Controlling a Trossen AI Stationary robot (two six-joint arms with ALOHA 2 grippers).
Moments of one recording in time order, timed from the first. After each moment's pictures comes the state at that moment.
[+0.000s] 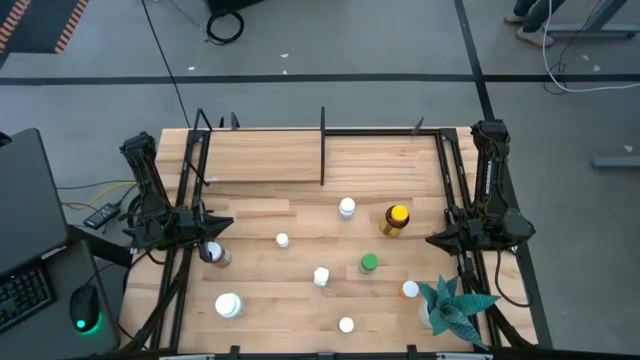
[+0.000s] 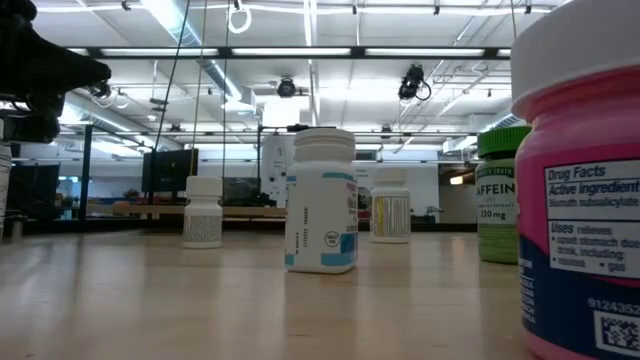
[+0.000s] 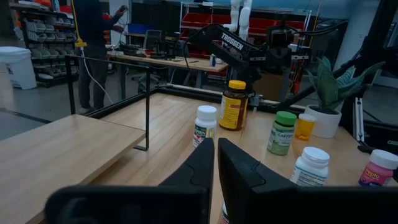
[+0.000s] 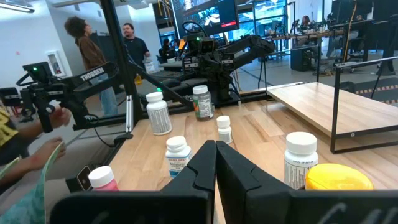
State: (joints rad) left arm -1.14 0.21 0.01 0.20 -1.46 -0.15; right arm 1.45 0.46 0.01 0.63 1.46 0.00
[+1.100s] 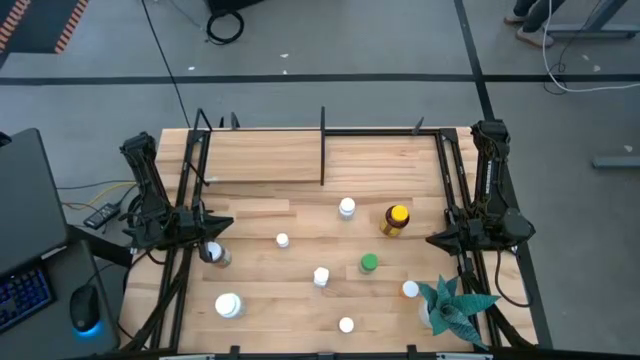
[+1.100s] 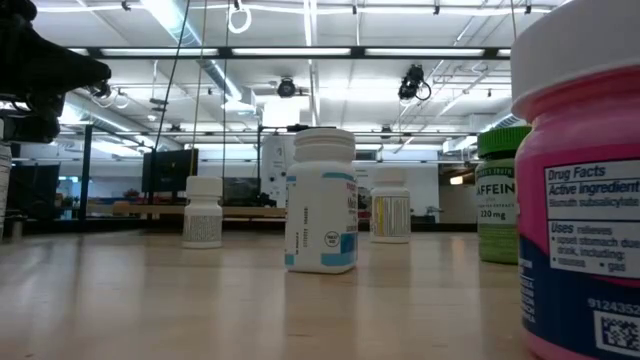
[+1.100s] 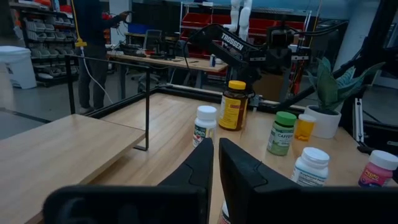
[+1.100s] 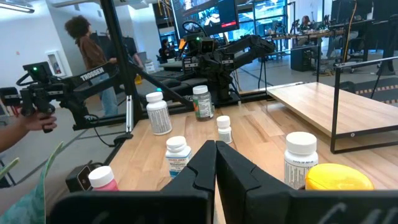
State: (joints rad) left arm -1.14 0.21 0.01 0.21 -1.46 -0.15; right arm 1.45 0.46 0.01 0.63 1.46 0.00
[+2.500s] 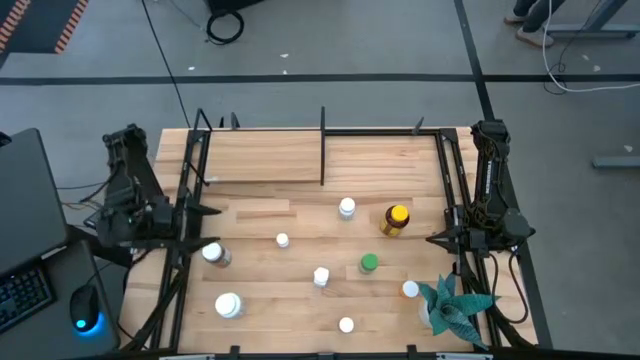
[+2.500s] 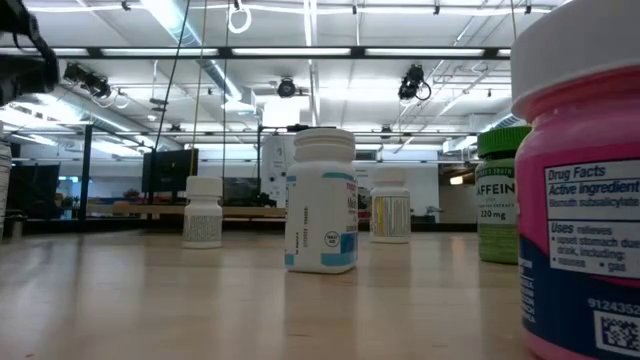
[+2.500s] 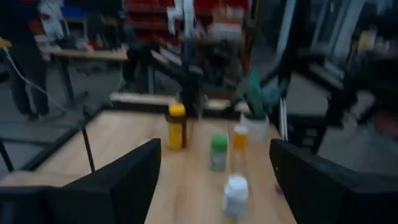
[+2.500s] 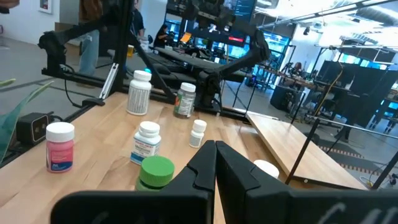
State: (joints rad) left arm -1.16 0.61 0.77 -0.45 -1.22 -0.38; right arm 1.45 0.46 0.01 0.63 1.46 -0.42
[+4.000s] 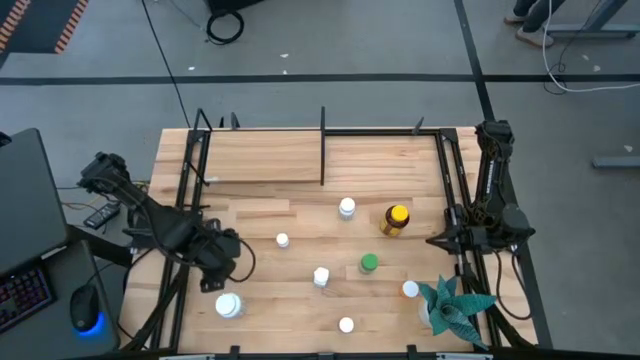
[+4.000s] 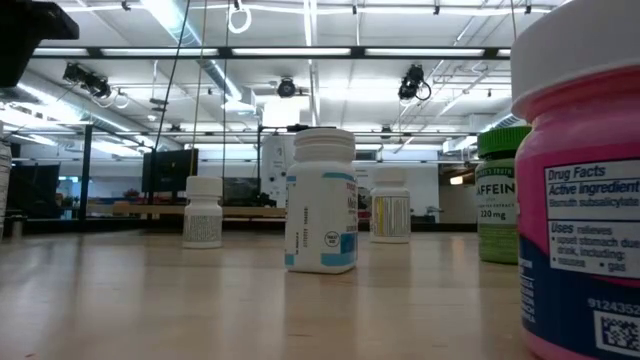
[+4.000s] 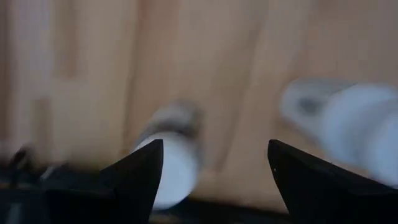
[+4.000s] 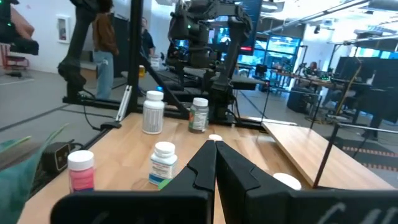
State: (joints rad) left arm -0.64 1.26 1.10 -1.30 -0.08 -0.83; right arm 1.38 0.46 0.01 0.75 1.34 -0.41
